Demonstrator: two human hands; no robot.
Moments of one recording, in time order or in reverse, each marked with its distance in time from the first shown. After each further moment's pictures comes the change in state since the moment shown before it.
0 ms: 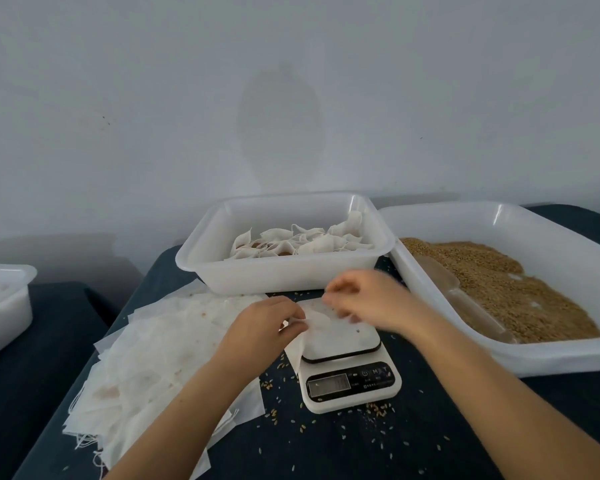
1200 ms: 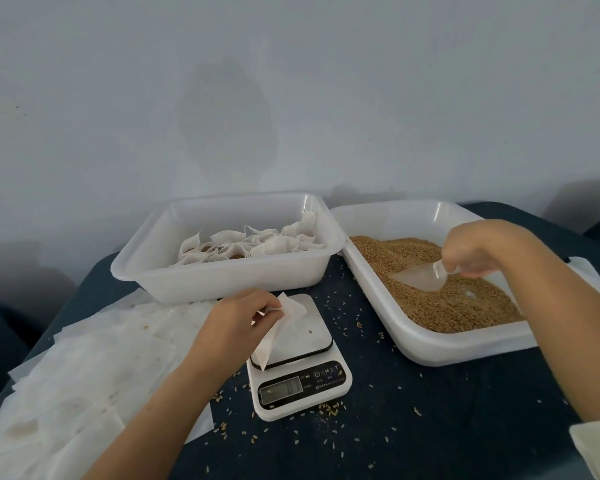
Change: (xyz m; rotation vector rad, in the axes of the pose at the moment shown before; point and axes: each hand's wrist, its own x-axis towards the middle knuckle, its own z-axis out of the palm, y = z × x) left_hand 0.019 0.022 0.017 -0.152 0.112 0.051; right_hand -0.028 0.058 -0.171 -0.535 -0.020 0.786
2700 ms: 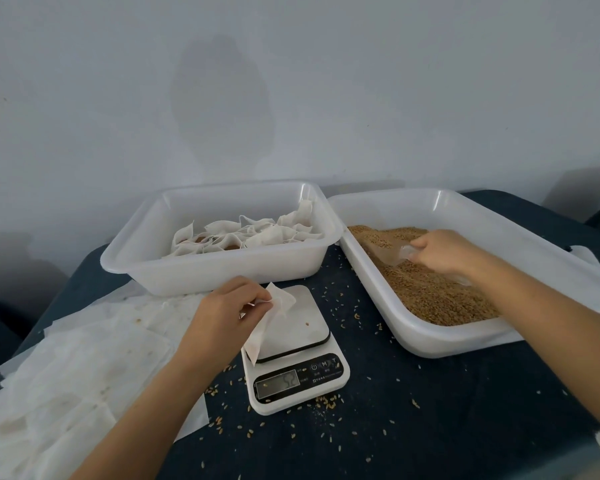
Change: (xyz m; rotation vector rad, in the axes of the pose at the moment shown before) left_hand 0.000 -0.005 0.000 -0.011 0.053 0.026; right_hand 0.047 -0.003 0.046 0.200 0.310 -0.272
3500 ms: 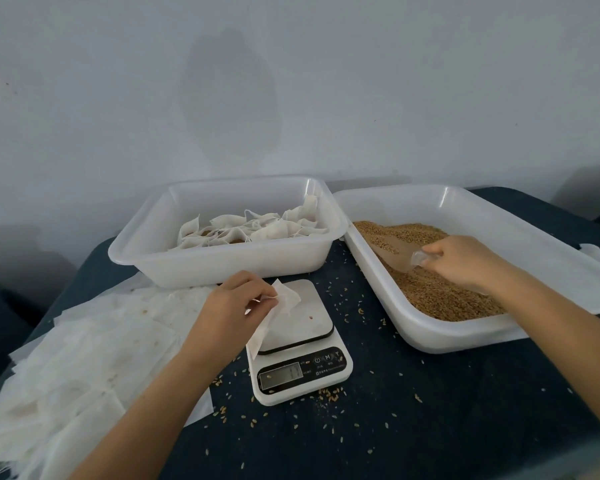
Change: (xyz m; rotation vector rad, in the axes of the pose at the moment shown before) left_hand -0.003 0.001 0.003 -0.001 -0.001 -0.018; right_hand -0.021 0.014 0.005 -0.015 0.038 -0.052
